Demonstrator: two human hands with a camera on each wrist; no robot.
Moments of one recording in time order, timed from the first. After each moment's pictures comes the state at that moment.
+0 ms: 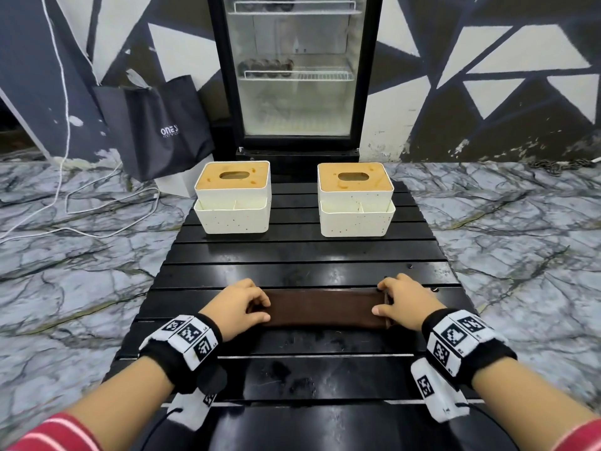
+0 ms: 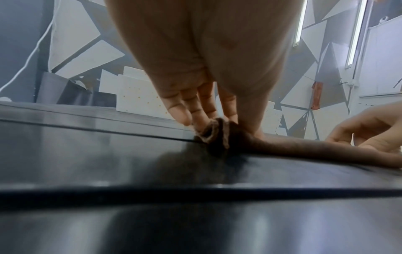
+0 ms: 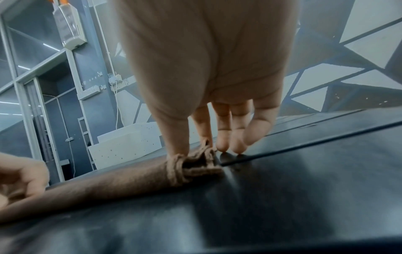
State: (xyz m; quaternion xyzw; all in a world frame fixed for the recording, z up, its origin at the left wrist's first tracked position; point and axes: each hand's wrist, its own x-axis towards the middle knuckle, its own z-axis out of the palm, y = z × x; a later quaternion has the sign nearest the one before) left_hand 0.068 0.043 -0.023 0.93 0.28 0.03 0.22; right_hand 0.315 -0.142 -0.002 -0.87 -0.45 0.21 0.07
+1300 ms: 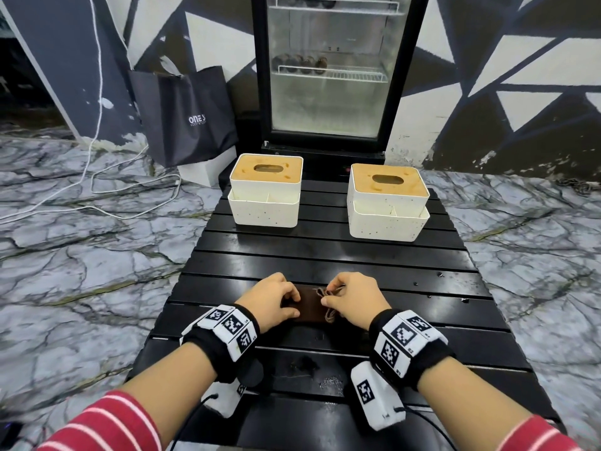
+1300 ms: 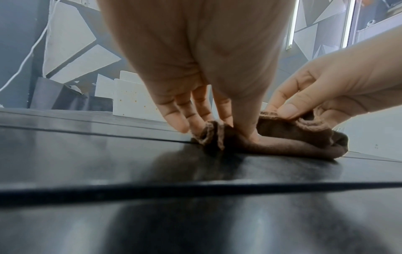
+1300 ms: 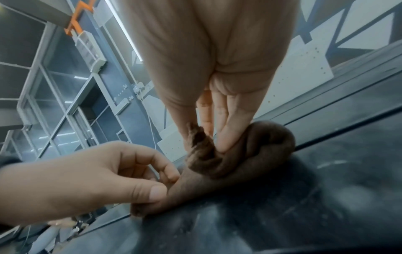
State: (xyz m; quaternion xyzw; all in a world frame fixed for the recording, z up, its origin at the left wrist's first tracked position) left_hand 0.068 0.038 -0.020 0.92 0.31 0.02 0.24; right_hand 0.219 -0.066 -0.003 -0.81 -0.46 0.23 0.27
